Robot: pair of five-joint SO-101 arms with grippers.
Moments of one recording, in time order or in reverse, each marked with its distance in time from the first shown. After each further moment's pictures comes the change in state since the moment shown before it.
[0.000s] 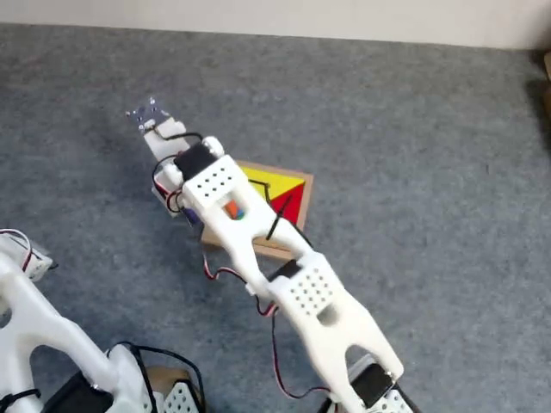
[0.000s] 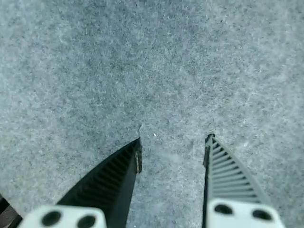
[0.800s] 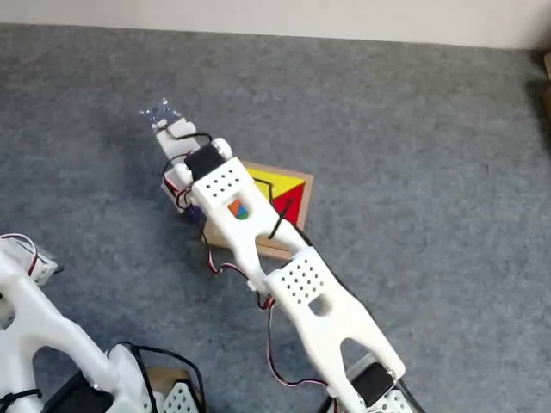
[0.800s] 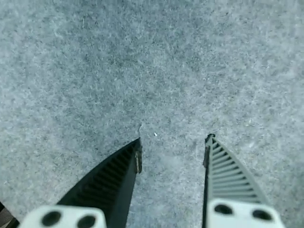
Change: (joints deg) left arm 0.0 0.0 3.7 -2.8 0.0; right arm 2.5 9.8 -12.2 1.8 0.0
